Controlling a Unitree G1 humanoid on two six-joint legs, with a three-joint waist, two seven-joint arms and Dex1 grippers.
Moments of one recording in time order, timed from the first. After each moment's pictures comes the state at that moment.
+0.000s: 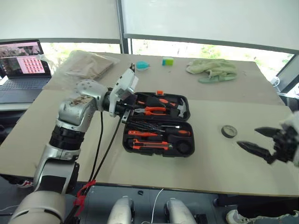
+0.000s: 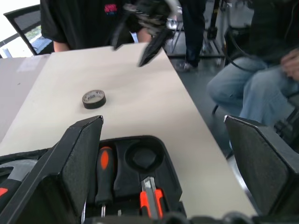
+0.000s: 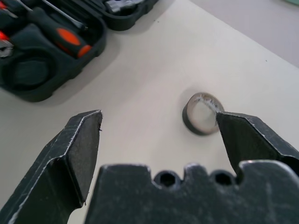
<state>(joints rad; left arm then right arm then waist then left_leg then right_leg) -0.90 0.52 -0.20 0.08 -0.41 0.47 -1.50 0.09 -1.13 -0.44 -0.33 0.63 0.77 0.74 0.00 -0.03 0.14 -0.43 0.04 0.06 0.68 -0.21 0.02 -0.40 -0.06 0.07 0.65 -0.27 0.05</state>
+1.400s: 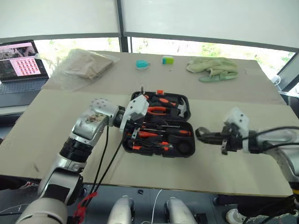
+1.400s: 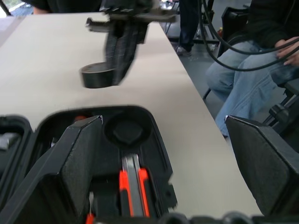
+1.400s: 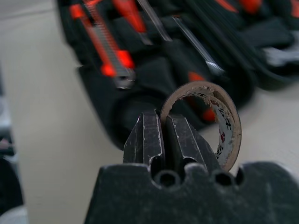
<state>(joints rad) -0.76 0.54 -0.28 0.05 -0.37 0.43 -1.46 -0.24 -0.95 0.02 -0.44 0.49 0.73 1.02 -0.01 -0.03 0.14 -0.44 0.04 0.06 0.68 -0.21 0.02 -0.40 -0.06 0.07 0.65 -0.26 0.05</state>
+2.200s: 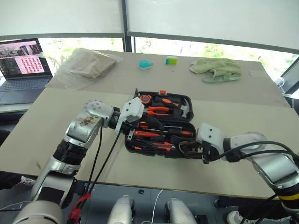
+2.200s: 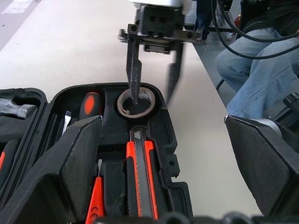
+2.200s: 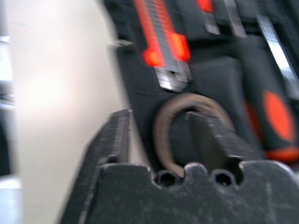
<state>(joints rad) -0.74 0.56 -0.27 0.02 -0.36 0.42 -1.43 -0.30 -0.93 0.21 -0.52 0.34 0.77 1.00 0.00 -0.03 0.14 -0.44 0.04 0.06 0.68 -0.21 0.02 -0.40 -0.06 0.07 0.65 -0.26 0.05</state>
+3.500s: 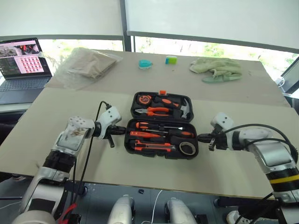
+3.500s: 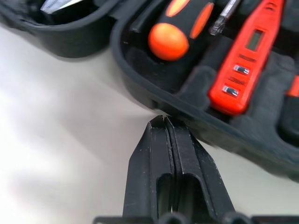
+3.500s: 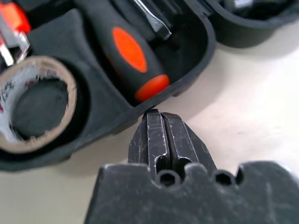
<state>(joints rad) -0.54 0.66 -0.19 0.18 -0.16 0.43 -1.17 -0.32 -0.84 0.09 -0.09 0.30 0.63 1.03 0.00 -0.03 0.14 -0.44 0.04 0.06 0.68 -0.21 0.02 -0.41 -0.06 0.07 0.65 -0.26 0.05</state>
